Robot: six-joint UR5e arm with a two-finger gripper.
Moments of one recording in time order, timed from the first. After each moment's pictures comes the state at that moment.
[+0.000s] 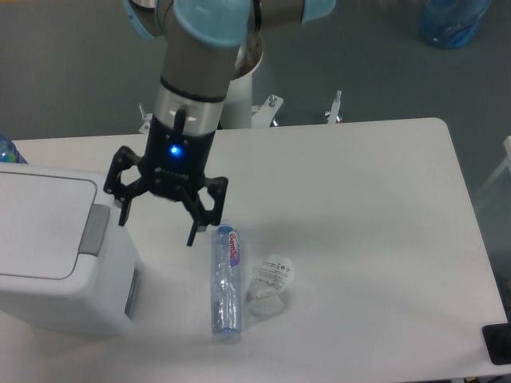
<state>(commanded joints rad) 2.26 -1.79 -1.47 -1.03 1.14 0.37</state>
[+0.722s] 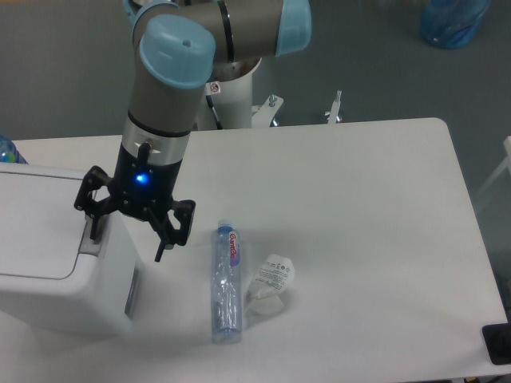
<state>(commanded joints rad) 2.22 -1.82 -1.48 -1.04 1.14 0.36</state>
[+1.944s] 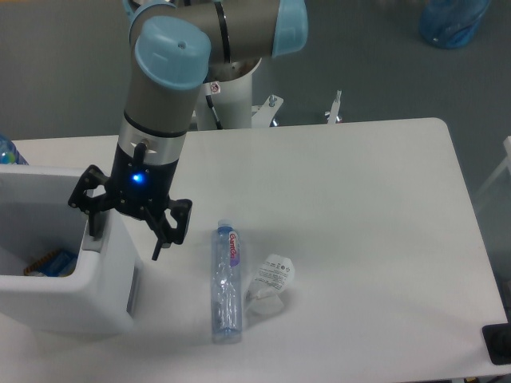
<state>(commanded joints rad) 2.23 -1.80 -1.45 -1.03 1.15 0.36</state>
